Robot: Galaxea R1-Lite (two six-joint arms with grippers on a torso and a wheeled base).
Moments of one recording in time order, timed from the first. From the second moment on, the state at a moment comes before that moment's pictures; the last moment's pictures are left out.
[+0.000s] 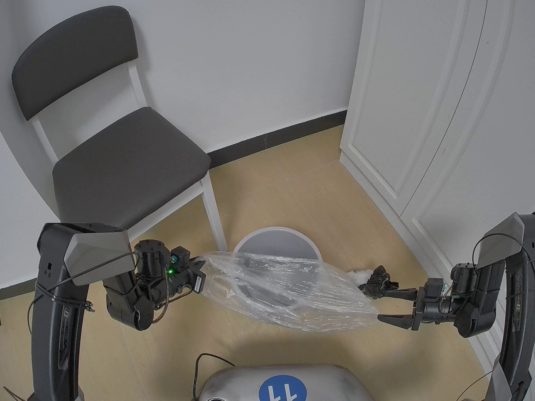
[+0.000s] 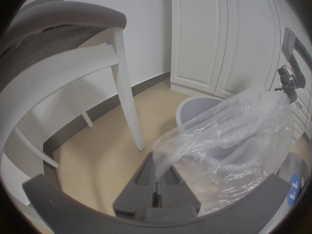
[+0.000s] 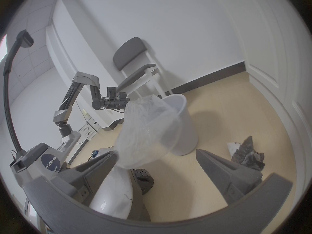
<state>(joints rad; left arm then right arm) -0.24 2.54 -0.84 -1.37 -0.18 0.25 -0.10 2.52 -0.40 -1.55 1.09 -0.25</state>
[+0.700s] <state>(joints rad) -0.25 2.53 -0.80 -1.38 -0.18 0.25 -0.02 2.45 -0.40 -1.55 0.86 -0.25</state>
